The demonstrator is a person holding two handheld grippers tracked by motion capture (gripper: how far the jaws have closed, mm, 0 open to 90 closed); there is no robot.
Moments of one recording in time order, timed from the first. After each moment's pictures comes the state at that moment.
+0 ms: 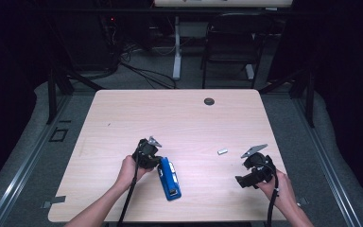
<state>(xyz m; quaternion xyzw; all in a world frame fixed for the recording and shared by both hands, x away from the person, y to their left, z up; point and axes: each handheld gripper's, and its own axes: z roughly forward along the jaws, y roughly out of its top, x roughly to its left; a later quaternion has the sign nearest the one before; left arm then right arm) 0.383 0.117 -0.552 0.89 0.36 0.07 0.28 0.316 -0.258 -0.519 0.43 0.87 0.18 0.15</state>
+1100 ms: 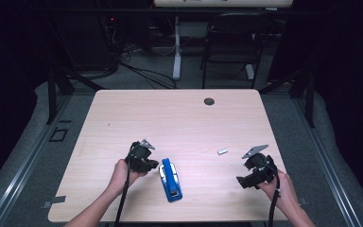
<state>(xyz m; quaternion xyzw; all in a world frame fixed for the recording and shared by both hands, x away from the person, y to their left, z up) 0.366 0.135 -0.540 0.89 0.37 0.04 0.28 0.313 -0.260 -0.516 0.42 0.88 0.18 0.15</state>
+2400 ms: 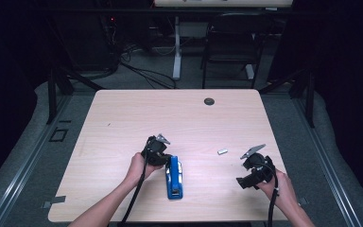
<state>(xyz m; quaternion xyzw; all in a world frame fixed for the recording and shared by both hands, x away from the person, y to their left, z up) 0.391 0.093 -0.549 0.89 0.35 0.04 0.30 0.318 -0.259 -0.523 0.42 0.88 0.16 0.14</state>
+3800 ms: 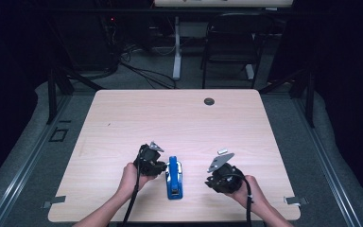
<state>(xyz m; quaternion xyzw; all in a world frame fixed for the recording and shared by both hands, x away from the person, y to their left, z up) 0.354 0.103 -0.540 0.88 0.38 0.04 0.28 0.294 -0.162 -0.517 0.26 0.92 0.27 0.07</state>
